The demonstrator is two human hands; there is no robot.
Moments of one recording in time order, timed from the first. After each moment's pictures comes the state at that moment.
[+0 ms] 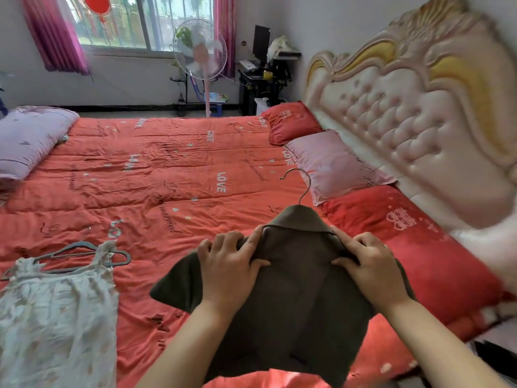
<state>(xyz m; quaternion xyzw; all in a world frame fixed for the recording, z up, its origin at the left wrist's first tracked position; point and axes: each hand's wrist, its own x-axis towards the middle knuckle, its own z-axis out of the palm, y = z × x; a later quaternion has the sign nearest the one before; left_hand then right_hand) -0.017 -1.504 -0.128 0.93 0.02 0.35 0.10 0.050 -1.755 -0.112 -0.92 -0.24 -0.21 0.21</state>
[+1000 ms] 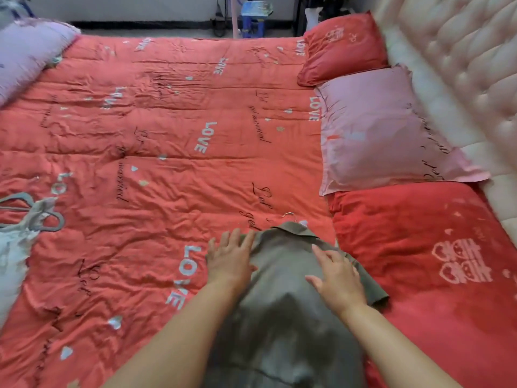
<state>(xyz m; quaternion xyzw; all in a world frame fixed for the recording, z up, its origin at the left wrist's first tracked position) 0.323 -1.667 -0.311 0.97 0.23 -0.10 0.06 0.405 -1.866 -0.330 -0.95 -0.24 0.13 0.14</state>
